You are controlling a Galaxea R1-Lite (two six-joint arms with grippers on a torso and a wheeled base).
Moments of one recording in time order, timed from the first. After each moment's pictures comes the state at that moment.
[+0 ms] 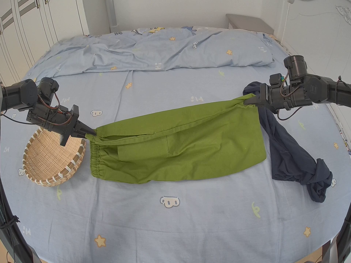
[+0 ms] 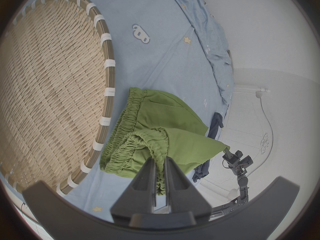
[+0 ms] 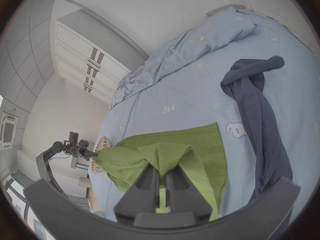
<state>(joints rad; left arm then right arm) 0.12 2.08 -1.78 0.75 -0.74 -0.52 0.14 2.11 -1.81 0.30 0.58 0.28</state>
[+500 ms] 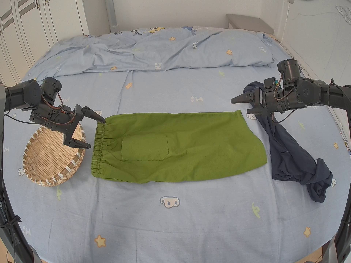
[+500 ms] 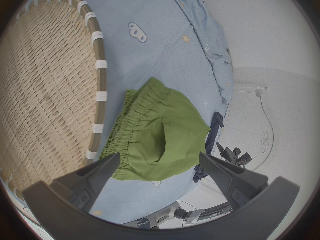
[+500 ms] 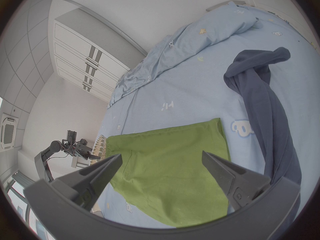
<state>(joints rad) 0.10 2.11 -1.81 0.74 -0.74 -0.52 0.15 2.17 -1.85 0.29 0.58 0.28</state>
